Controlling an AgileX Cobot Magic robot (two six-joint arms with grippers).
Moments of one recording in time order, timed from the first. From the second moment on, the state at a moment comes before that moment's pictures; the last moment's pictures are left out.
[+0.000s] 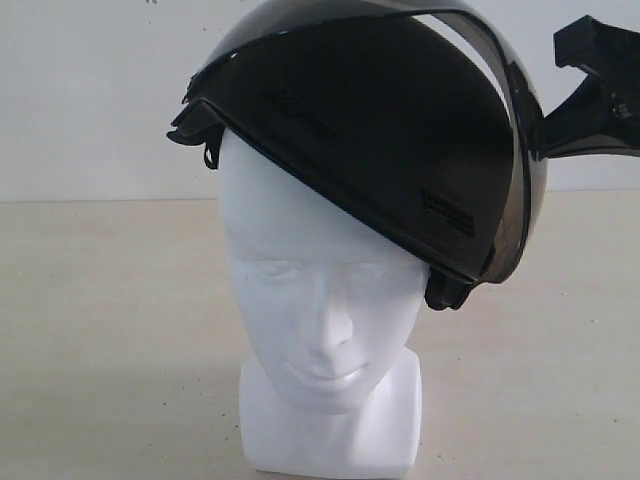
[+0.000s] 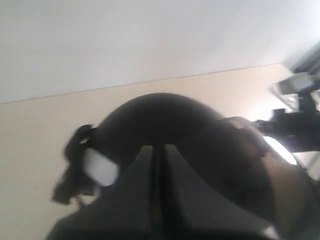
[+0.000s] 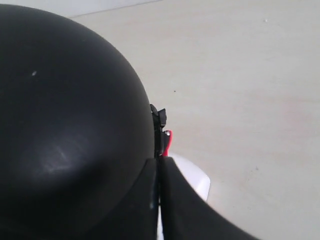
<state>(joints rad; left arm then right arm) -0.01 1.20 -1.32 -0.98 0.90 0.54 0.02 1.28 -1.12 0.78 0.91 -0.41</state>
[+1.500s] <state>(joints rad) -0.09 1.37 -1.29 -0.98 0.96 0.71 0.02 1.22 -1.12 1.05 0.98 -0.50</state>
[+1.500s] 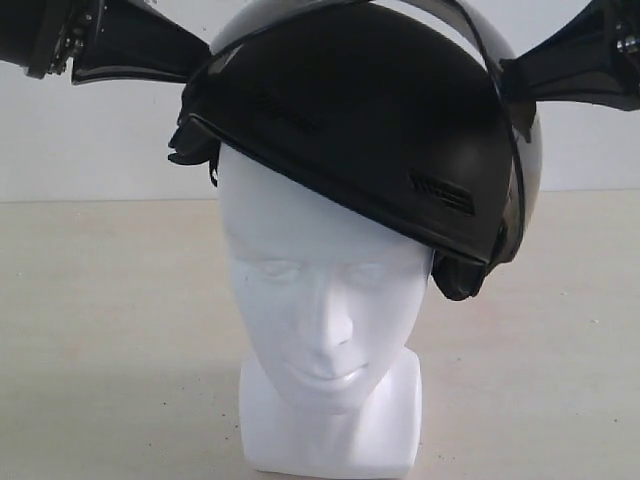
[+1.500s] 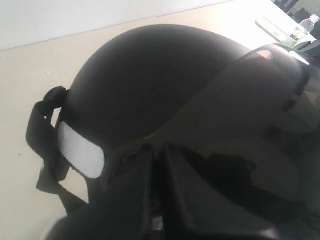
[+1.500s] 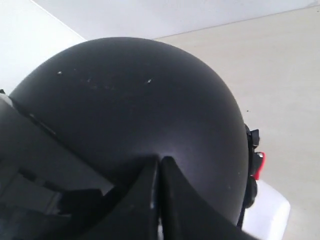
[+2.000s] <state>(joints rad) -0.09 1.32 -1.19 -0.89 0.94 0.71 0.02 1.22 -1.13 1.19 1.01 -0.54</state>
